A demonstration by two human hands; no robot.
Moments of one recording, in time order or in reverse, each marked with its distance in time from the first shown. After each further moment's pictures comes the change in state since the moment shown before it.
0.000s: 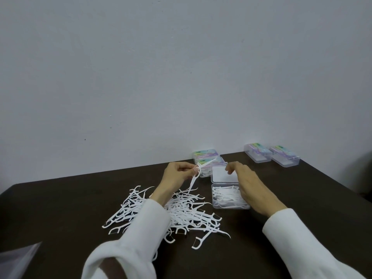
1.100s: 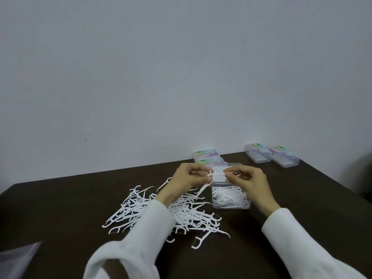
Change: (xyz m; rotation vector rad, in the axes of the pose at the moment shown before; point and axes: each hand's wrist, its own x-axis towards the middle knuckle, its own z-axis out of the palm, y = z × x) left_hand -0.010 0.009 0.012 0.000 -0.274 0.051; right_hand 0.003 -0.006 0.006 0.801 0.309 0.157
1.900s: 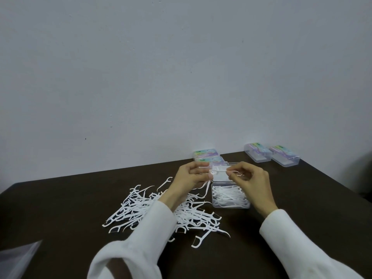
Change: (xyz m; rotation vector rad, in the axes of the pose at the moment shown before) left_hand 0.001 -0.001 0.013 -0.275 0.123 -0.076; right_hand -0.005 -0.002 0.002 -0.118 0.092 -0.163
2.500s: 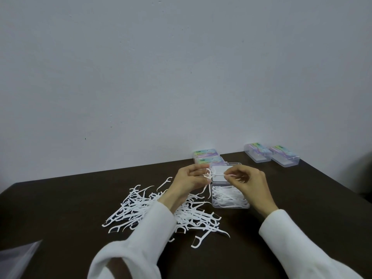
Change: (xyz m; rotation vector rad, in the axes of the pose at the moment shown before) left_hand 0.000 -0.004 -0.002 -0.007 0.007 -0.035; right_hand 0.003 0.005 0.001 -0.100 -0.096 -0.011
